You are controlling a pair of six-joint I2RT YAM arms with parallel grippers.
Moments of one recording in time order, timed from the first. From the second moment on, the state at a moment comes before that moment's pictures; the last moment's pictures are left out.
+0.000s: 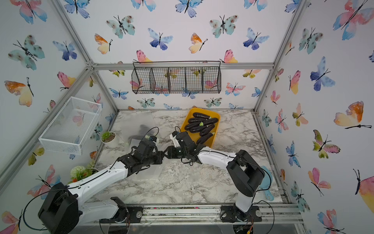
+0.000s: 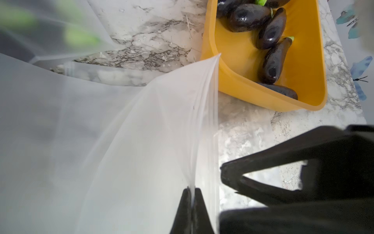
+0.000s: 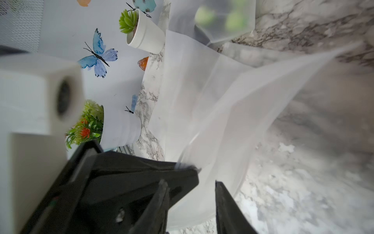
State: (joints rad) left arm -0.64 1.22 0.72 -0.30 0.01 -0.57; right arm 0.86 1.72 1.11 -0.01 -0.39 0.72
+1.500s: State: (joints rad) left arm -0.69 1.23 0.77 -0.25 0.05 -0.59; right arm 0.42 1.98 1.31 -0.32 -0.07 1.16
